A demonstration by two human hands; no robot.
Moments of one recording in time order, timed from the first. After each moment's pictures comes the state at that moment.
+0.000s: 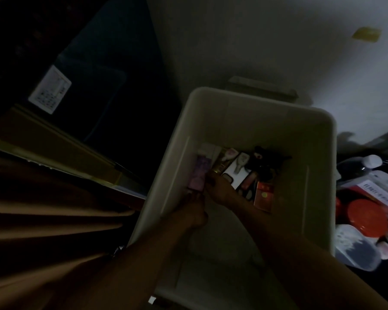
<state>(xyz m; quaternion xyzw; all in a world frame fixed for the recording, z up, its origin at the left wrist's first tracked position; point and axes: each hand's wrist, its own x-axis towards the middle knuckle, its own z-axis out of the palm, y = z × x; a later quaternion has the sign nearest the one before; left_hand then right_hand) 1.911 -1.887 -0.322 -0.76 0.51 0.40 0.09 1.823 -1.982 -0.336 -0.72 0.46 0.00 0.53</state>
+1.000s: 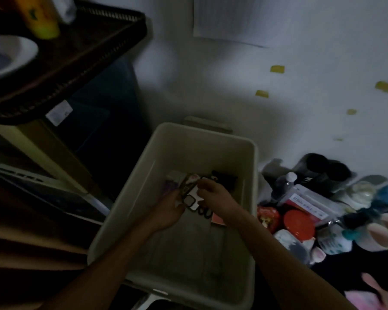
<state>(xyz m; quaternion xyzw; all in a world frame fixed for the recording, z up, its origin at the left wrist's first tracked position) 1.871 -1.888 -0.225 -0.70 0.55 0.37 -0.26 1.715 -1.965 -0.194 -0.61 0.46 -0.16 0.62</state>
